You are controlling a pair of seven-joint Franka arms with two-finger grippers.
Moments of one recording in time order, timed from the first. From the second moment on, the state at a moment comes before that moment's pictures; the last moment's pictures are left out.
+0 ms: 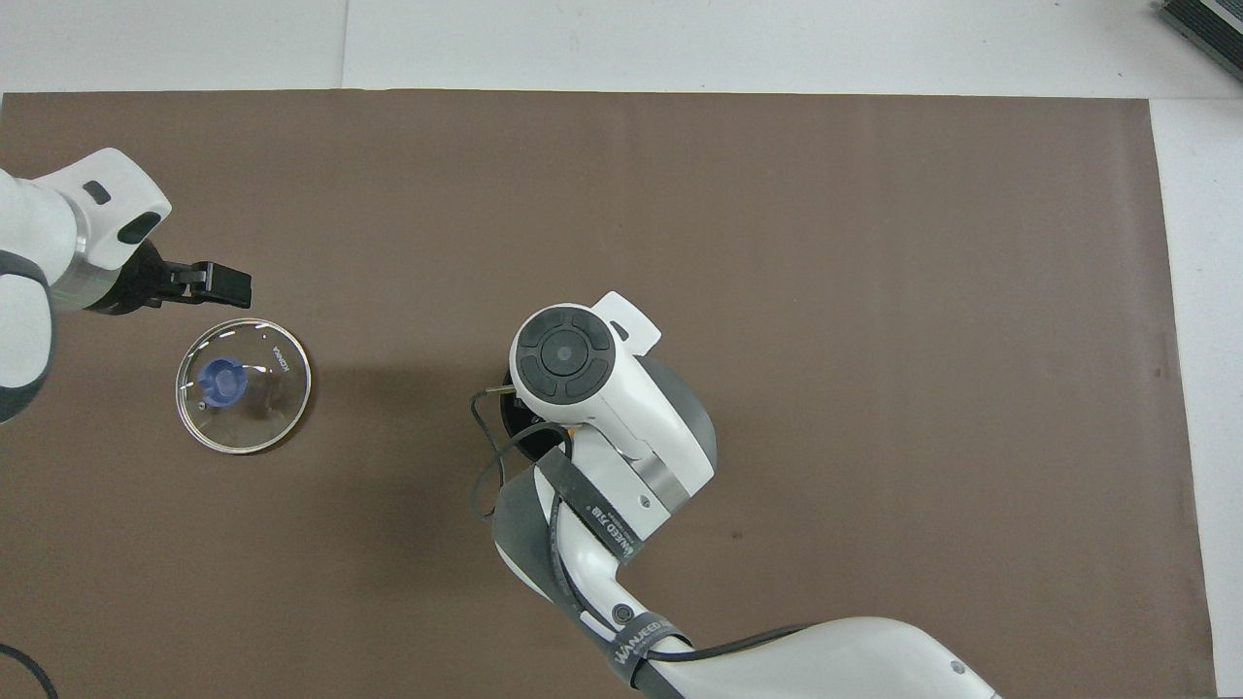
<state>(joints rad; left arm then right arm) -0.14 0.11 0.10 -1.77 -0.05 1.92 0.06 0.66 0.48 0.03 -1.61 -0.01 2.10 0.67</state>
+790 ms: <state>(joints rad) -0.14 0.05 0.11 -1.51 -0.03 1.49 0.11 0.65 0.47 0.02 -1.59 -0.01 2.12 0.67</state>
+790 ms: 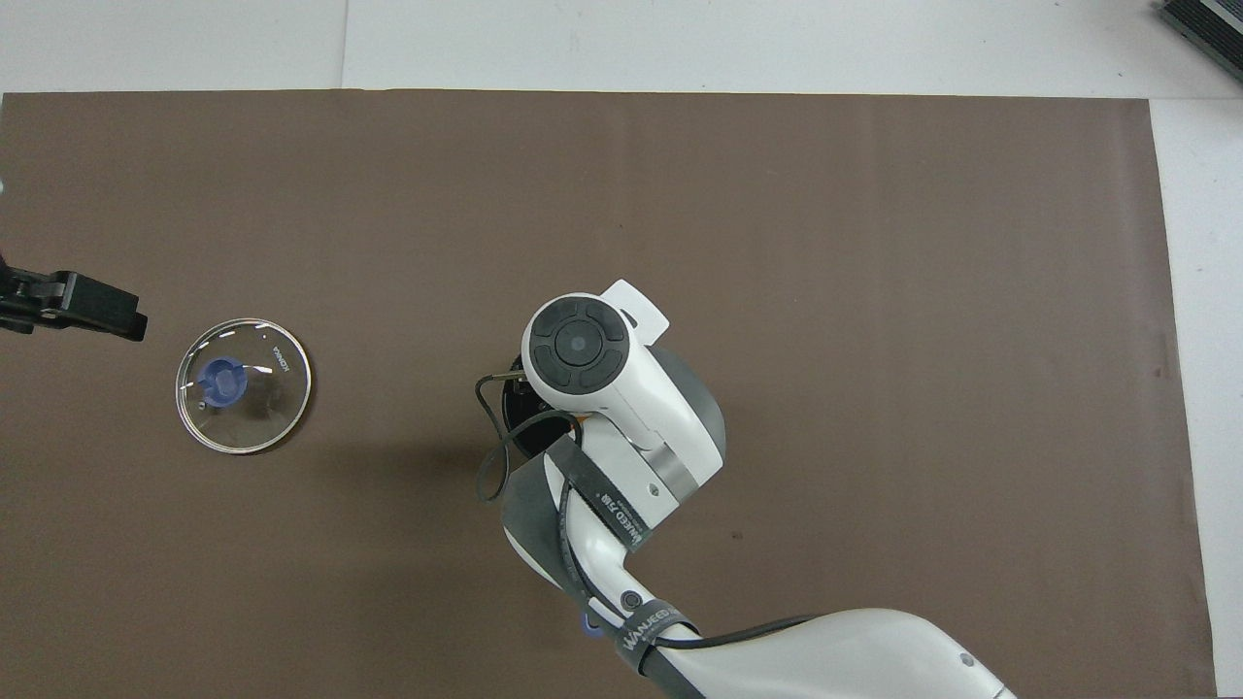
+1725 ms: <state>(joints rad) -0.14 0.04 0.12 -1.51 -0.03 1.48 0.11 0.29 0.12 0.01 -1.58 -0.01 1.82 0.42</state>
